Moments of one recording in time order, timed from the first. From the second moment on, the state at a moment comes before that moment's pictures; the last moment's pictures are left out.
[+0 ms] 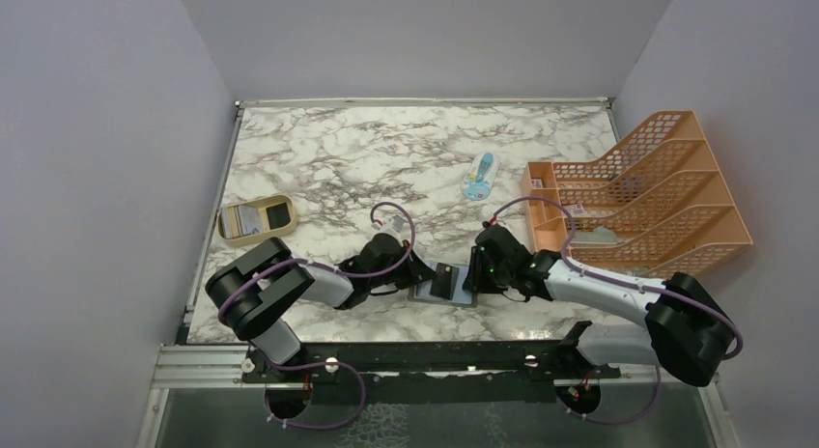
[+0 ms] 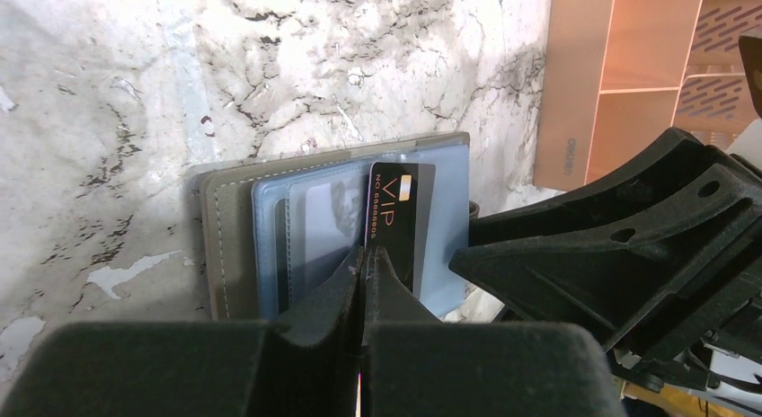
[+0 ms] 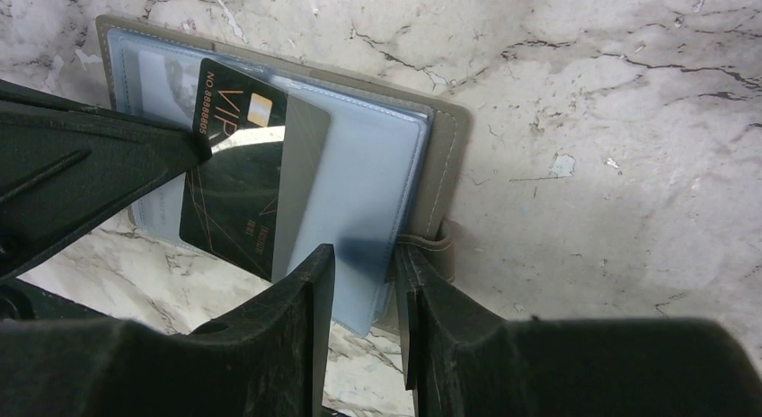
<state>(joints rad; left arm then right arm) -0.85 1.60 0.41 0.64 0.13 -1.11 0.80 1.24 0.54 -0.29 0.04 0.78</state>
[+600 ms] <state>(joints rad) -0.92 1.59 0.40 0.64 0.07 -1.14 0.80 1.23 0.53 -0.27 0.04 0.81</state>
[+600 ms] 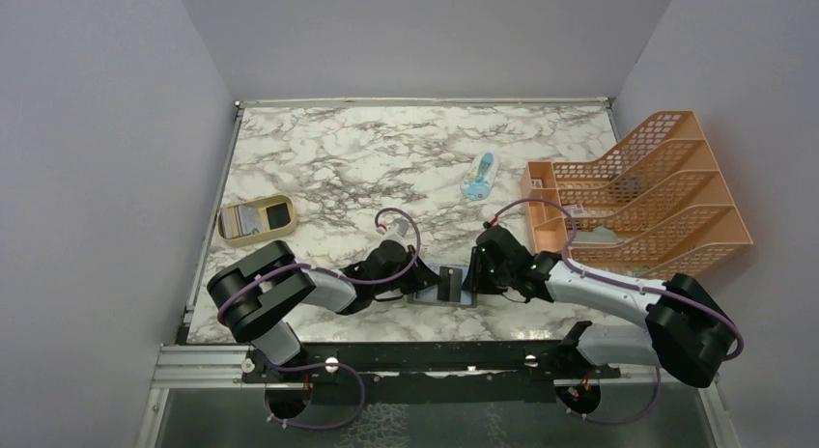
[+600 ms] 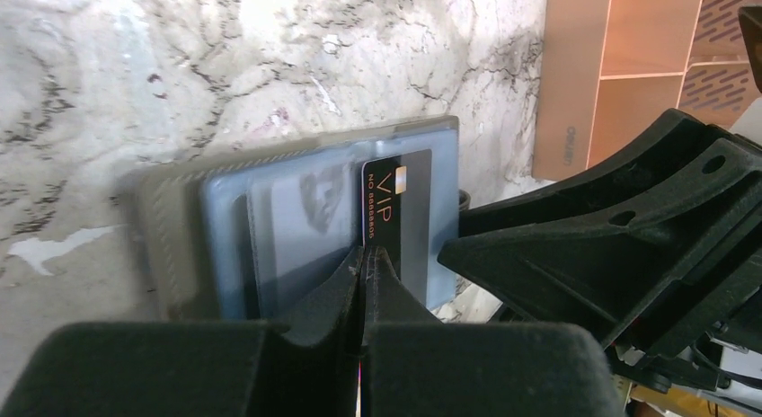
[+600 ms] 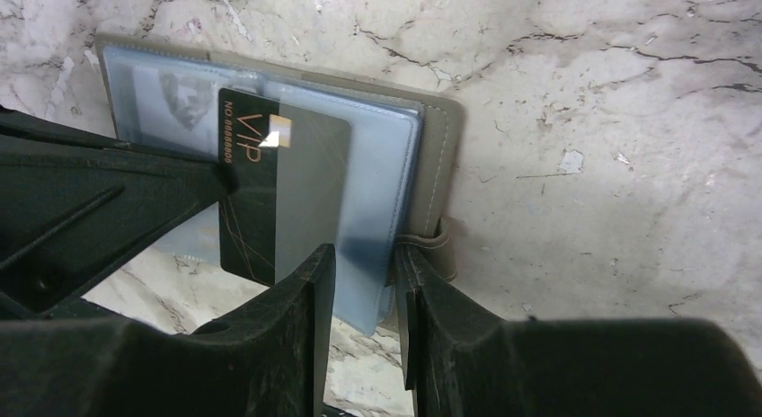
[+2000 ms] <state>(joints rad) -0.99 1.65 0.50 0.63 0.06 -1.13 0.80 1.19 0.51 -0.37 0.08 0.81</state>
